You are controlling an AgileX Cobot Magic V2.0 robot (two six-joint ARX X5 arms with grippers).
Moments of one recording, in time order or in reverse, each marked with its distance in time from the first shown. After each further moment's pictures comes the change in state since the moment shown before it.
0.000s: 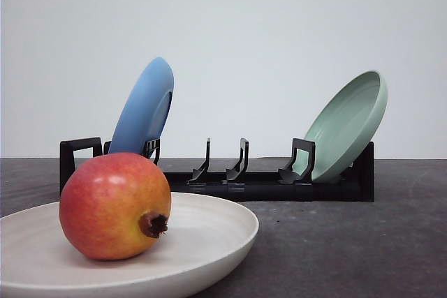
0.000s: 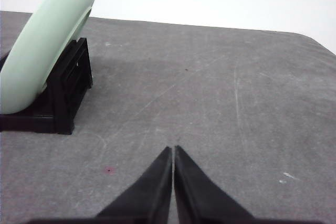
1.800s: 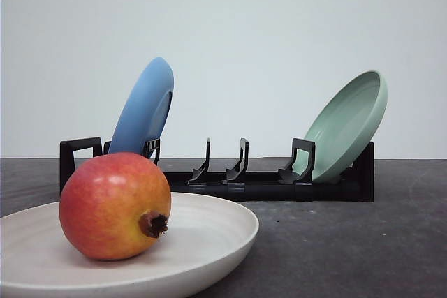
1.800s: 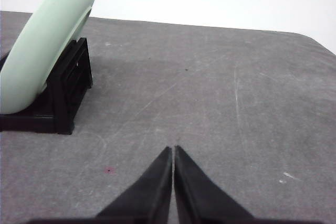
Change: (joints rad) left_arx 0.000 0.000 0.000 0.000 0.000 0.000; right_arx 0.000 0.000 0.000 0.000 0.000 0.000
